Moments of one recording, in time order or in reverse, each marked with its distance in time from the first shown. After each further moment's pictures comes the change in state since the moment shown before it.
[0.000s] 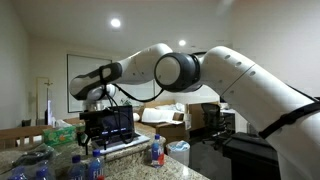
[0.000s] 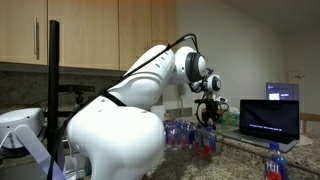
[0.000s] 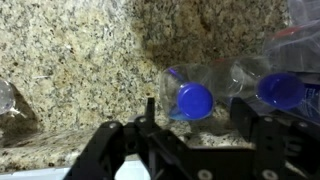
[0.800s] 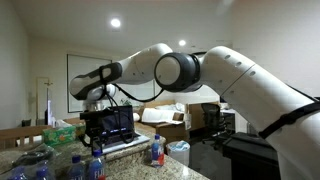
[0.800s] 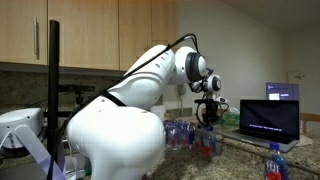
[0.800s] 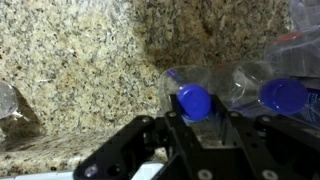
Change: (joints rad) arm 0.000 0.000 0.000 0.000 0.000 -0.018 0.000
